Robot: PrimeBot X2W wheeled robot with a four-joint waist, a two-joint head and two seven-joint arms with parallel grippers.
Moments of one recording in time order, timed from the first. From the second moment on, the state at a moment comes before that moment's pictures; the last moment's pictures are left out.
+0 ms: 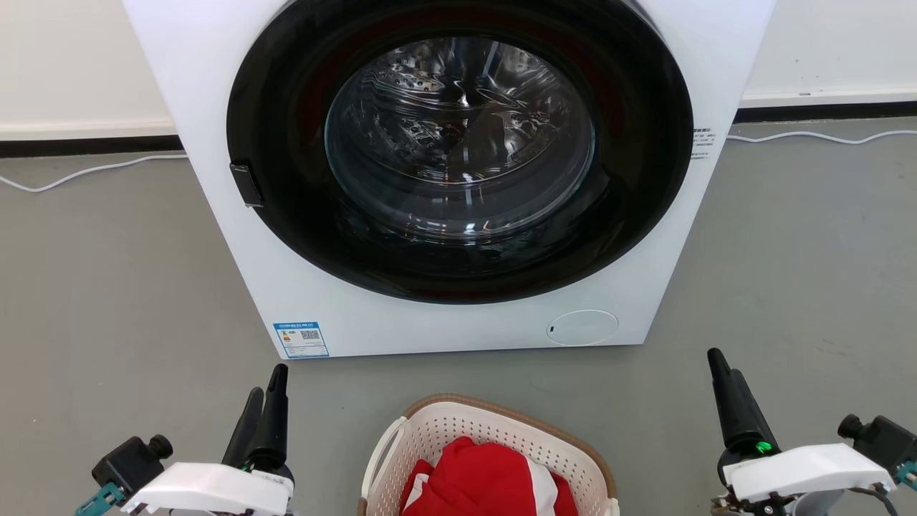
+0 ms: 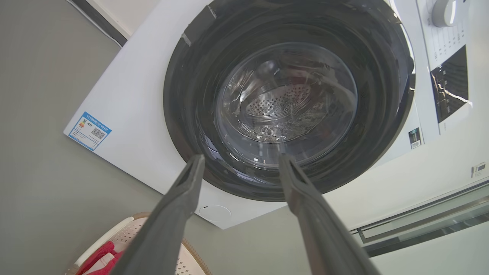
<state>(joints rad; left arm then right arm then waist) 0.00 0.04 0.00 0.20 -0.97 -0.12 -0.06 0.00 -0.10 0.03 0.18 1.04 0.12 -0.06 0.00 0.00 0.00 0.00</state>
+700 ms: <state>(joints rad) -0.01 0.04 -0.01 0.17 -0.74 -0.12 -0.12 0.00 -0.12 0.06 0.14 0.77 0.12 -0.12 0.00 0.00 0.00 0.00</state>
